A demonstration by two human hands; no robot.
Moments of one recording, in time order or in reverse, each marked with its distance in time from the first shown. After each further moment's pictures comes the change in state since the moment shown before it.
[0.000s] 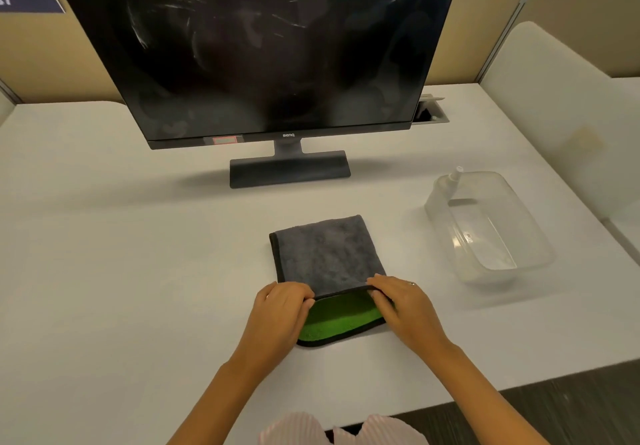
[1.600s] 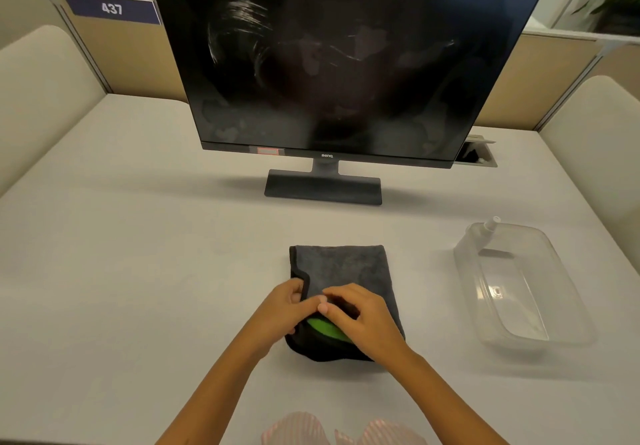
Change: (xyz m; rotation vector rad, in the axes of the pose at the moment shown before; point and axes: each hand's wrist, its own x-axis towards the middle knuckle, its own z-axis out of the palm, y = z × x) left_hand 0.035 0.023 -0.032 -0.816 -0.166 -0.771; right_hand 0.059 -0.050 0.017 0.445 -0.297 0.022
